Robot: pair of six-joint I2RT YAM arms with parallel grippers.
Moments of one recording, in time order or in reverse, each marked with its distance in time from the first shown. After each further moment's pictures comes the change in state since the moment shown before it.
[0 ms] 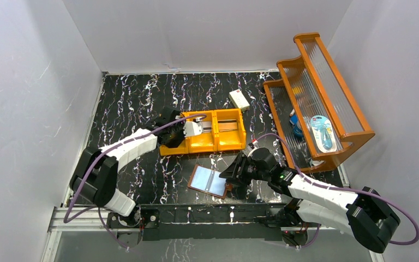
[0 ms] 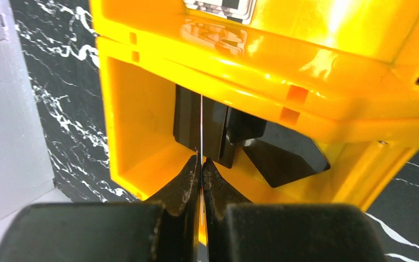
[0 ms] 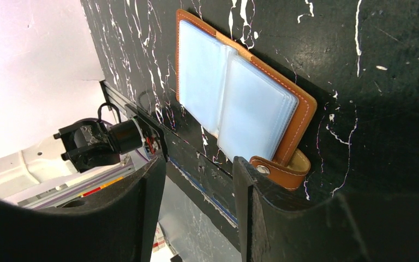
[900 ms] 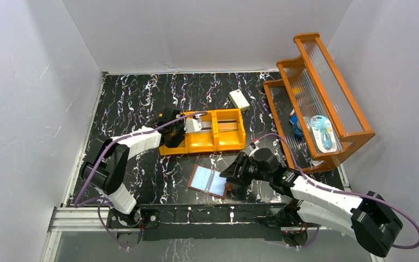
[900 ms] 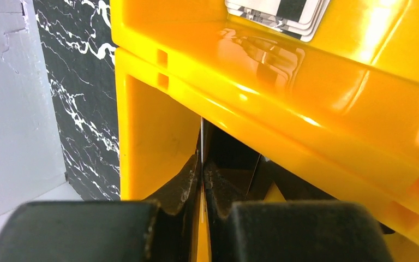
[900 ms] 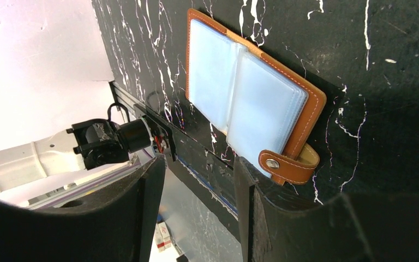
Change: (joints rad) left arm 0.041 0.157 -0.011 0.230 -0.045 0.031; right arm 0.000 -0.047 0.000 -0.026 0.000 0.020
